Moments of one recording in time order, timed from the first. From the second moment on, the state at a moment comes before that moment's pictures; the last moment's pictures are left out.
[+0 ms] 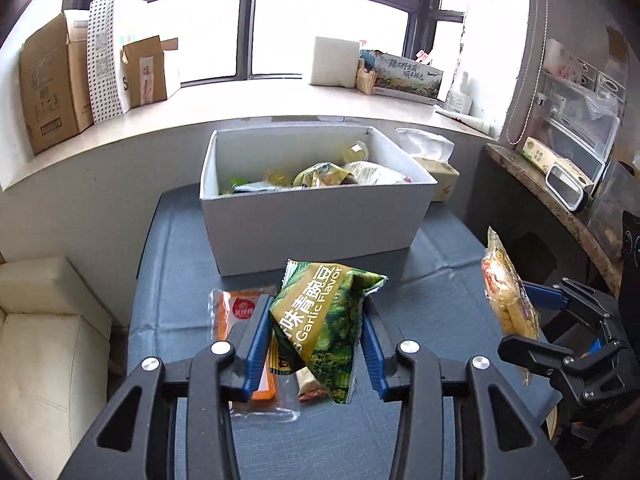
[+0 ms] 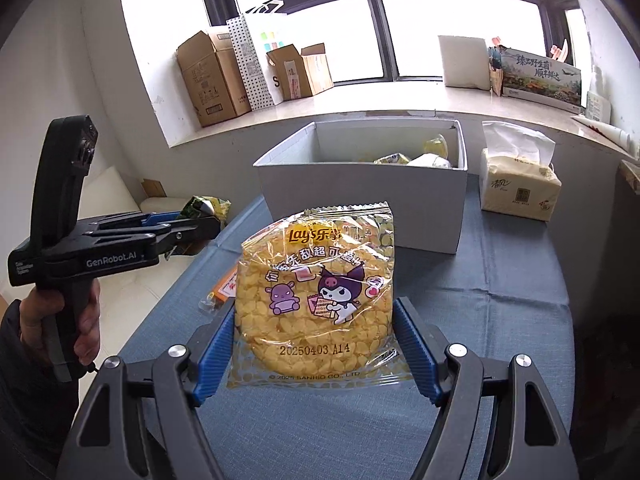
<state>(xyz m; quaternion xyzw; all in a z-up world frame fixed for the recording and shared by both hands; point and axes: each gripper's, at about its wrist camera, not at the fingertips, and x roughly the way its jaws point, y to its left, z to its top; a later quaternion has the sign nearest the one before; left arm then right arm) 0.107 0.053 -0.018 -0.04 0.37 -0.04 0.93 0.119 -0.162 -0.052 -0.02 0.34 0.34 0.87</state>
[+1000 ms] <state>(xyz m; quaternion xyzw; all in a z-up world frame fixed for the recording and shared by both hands) 0.315 0.087 0.004 0.00 0.40 0.00 0.92 0.342 -0.110 -0.010 -0.02 0.38 0.27 0.88</state>
